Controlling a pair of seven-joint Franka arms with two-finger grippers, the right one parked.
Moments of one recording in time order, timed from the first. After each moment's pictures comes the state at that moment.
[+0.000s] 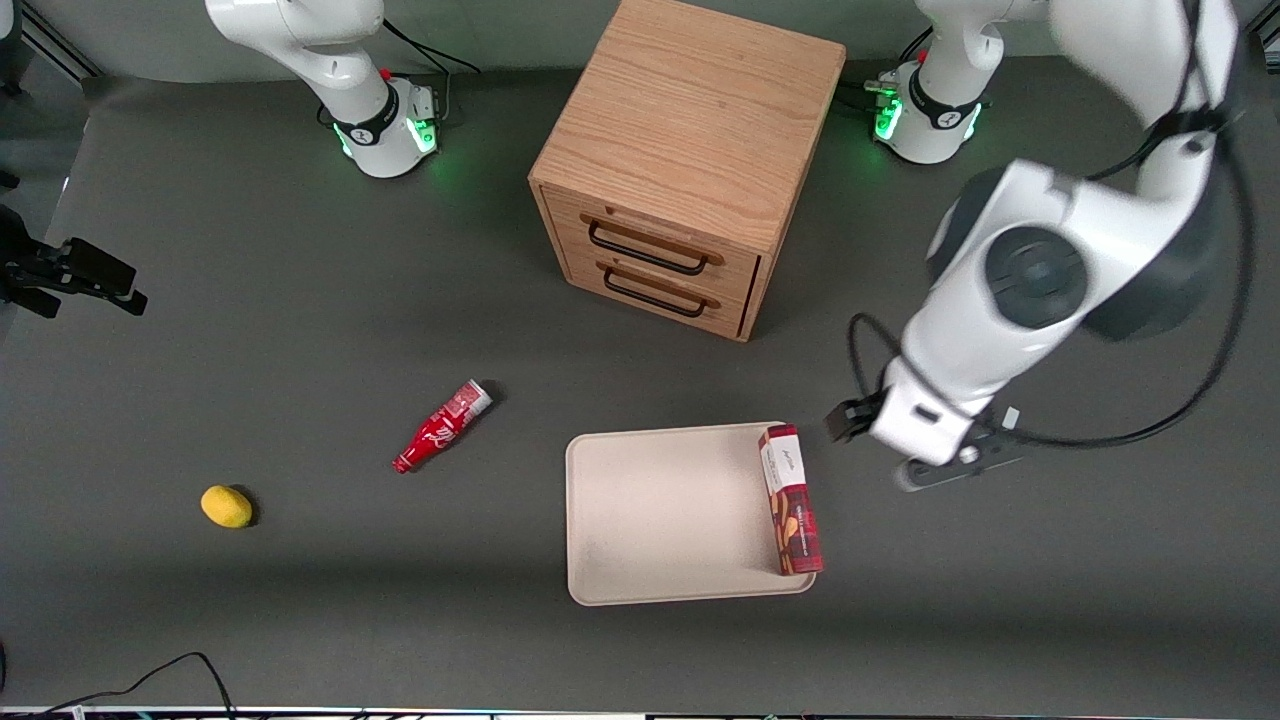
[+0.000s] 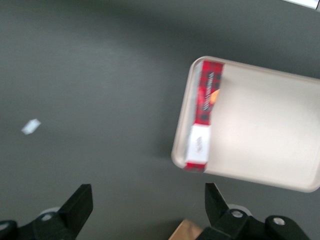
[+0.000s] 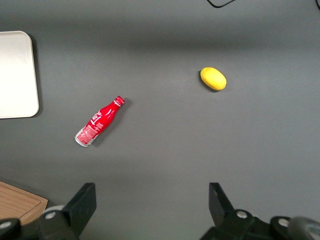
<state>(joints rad) -0.06 0.40 -0.35 -1.32 0.14 1.70 -0.66</state>
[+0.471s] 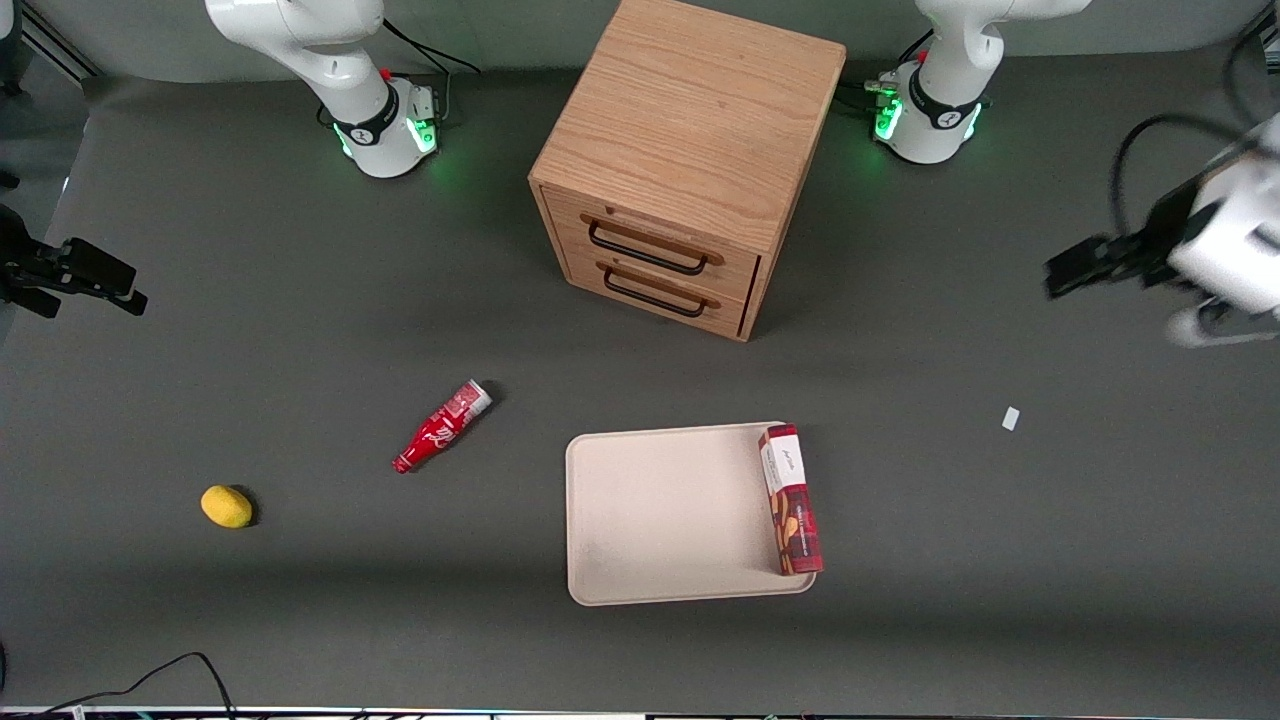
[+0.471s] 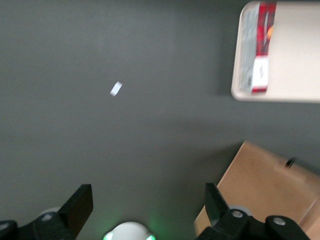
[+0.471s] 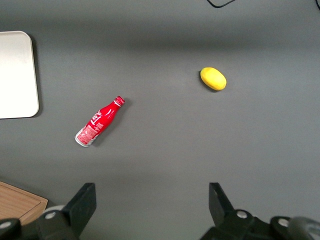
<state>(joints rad) -0.04 0.11 -0.04 -1.33 -0.02 1.30 -0.16</state>
